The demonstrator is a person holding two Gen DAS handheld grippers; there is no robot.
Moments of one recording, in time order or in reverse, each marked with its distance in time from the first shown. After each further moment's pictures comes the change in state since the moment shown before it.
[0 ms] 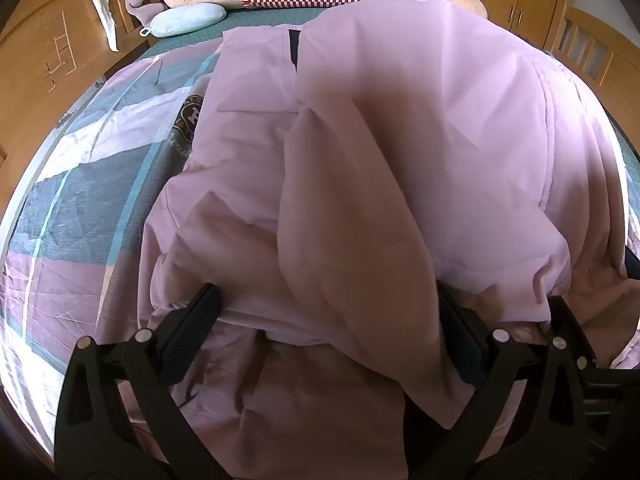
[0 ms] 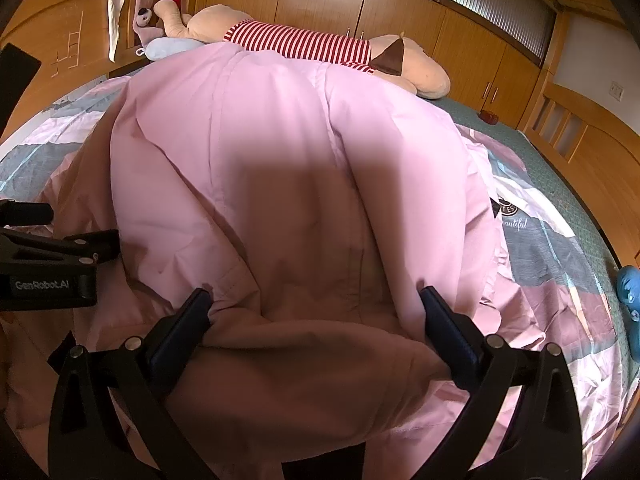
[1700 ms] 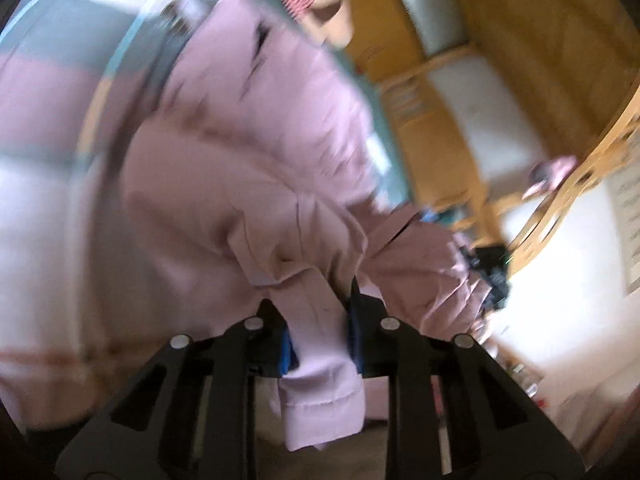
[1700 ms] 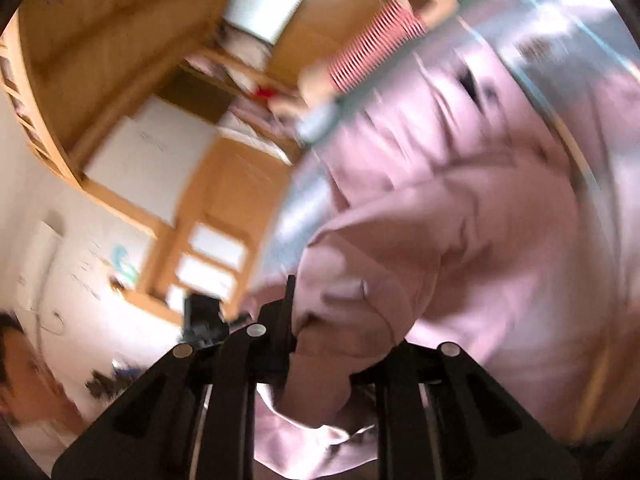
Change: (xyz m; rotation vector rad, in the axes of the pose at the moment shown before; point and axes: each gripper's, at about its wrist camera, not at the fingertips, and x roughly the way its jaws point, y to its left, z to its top) left arm -0.142 0.171 -0.109 -0.294 0.103 -0.995; right arm -0.164 -0.169 -0.076 0.664 0.000 1.012
